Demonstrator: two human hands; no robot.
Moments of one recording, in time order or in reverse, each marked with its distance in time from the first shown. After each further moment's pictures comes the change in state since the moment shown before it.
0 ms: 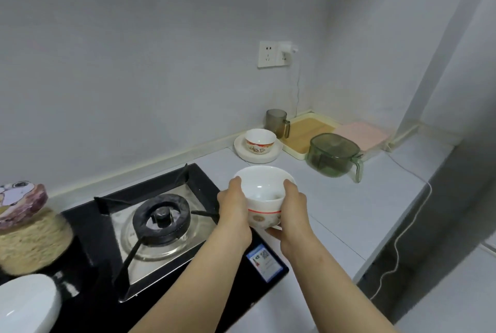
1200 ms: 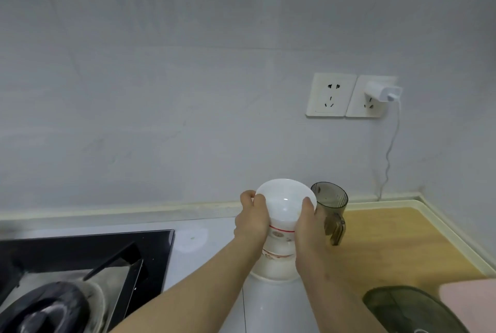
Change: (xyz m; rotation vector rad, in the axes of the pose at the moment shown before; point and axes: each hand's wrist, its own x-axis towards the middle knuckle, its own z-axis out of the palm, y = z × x) left_hand 0.282 0.074 0.204 0.354 0.410 0.179; right_hand 0.376 -0.131 0.057 -0.304 -0.255 -0.091
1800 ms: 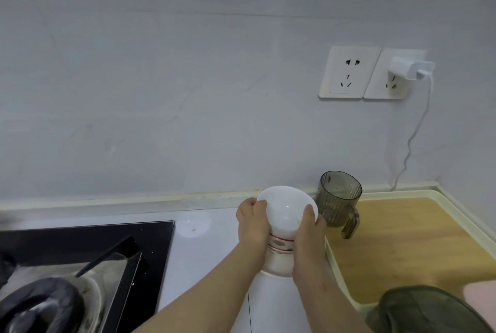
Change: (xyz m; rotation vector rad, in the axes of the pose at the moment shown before) left_hand 0.036 -0.035 0.007 -0.139 0.089 0.013; right_hand 0.019 0.047 0.013 -0.010 0.091 0.063
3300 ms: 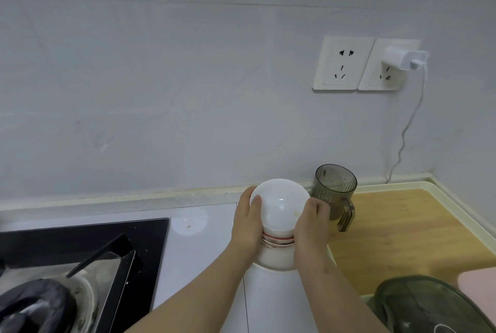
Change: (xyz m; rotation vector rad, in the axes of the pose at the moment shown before) left_hand -0.007 -0.009 -0.010 -0.011 -0.196 0.177; right_hand 0.006 -0.006 -0.005 0.031 0.026 -0.094
